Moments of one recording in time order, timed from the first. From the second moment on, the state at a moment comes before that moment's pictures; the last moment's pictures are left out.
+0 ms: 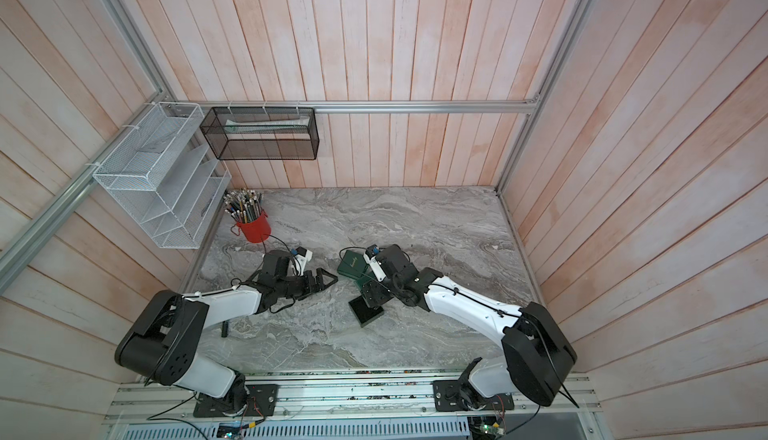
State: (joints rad) left arm -0.32 1.50 0.58 0.17 0.57 -0.62; right arm 0.80 1.43 0.93 -0.43 -0.08 0.19
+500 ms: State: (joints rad) left arm -0.28 1.42 0.54 0.15 0.54 -0.59; right arm 0.90 1.61 1.19 -0.80 -0.02 0.25
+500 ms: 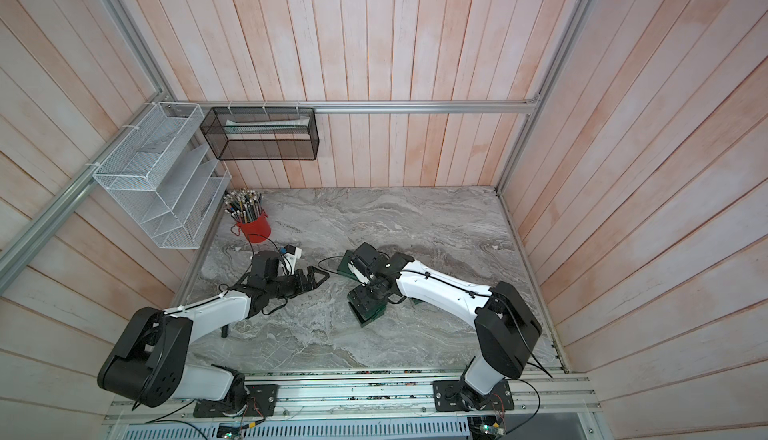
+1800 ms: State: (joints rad) left arm -0.27 1.42 0.51 0.20 0.54 -0.57; right arm 0.96 1.75 1.26 -0.86 0.03 0.34
